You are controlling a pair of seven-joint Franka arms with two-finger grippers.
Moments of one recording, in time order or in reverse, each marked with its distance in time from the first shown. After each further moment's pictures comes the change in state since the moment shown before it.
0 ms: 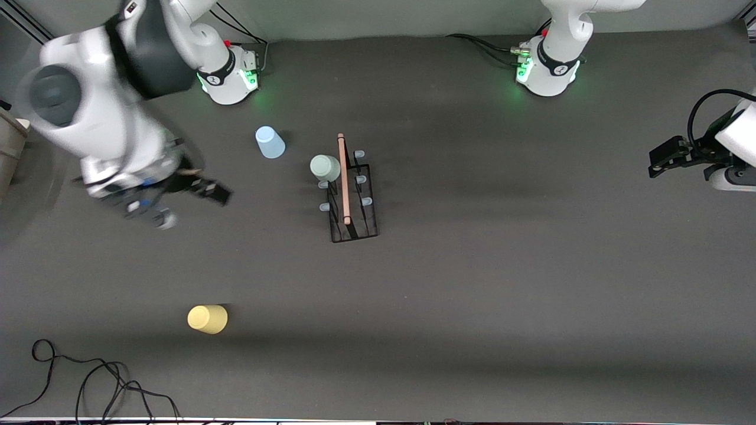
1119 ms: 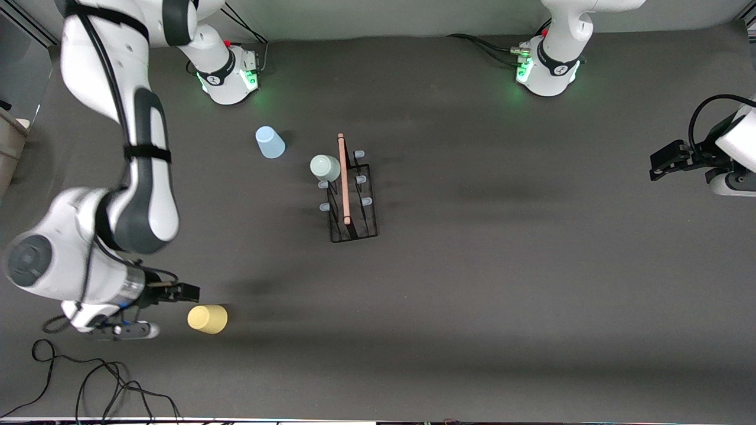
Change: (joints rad) left arm 0.001 0.025 0.001 0.026 0.005 -0.012 0.000; right arm -0.276 0.590 0.001 0.325 0.353 0.272 -0.572
